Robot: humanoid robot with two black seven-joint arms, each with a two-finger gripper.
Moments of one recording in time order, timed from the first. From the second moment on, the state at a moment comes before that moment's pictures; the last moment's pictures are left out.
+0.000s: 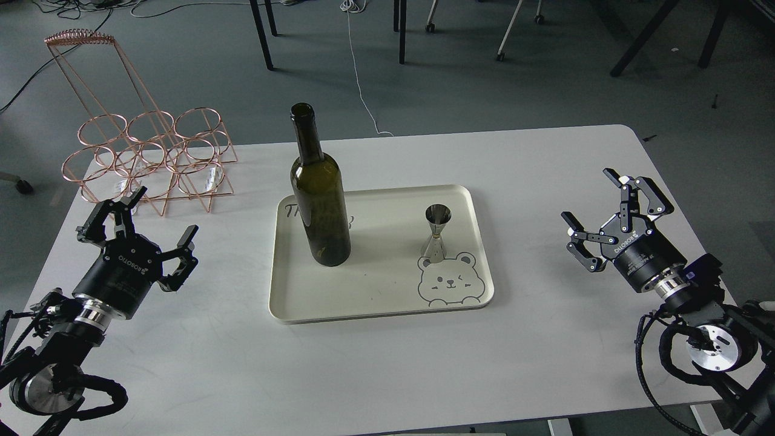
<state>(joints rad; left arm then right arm) -0.01 0.48 -1.18 -1.18 0.25 -0.49 -0.34 0.28 -0.49 0.90 0.99 -0.27 0.49 0.37</state>
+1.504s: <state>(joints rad) -0.10 0.44 -1.16 -1.10 0.31 -0.49 -0.49 0.37 -0.39 0.74 1.06 -2.18 -0.21 0.49</state>
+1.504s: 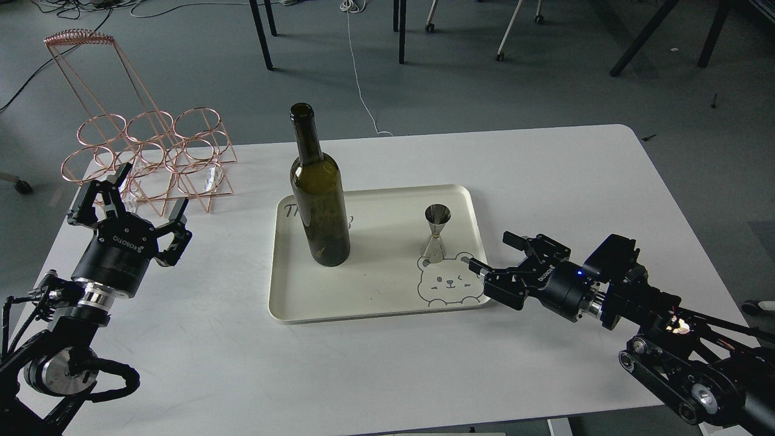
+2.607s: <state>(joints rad) -0.10 0.44 -1.18 -1.10 0.31 -0.49 -0.49 0.54 -0.17 0.66 0.78 -2.18 -0.23 0.49</state>
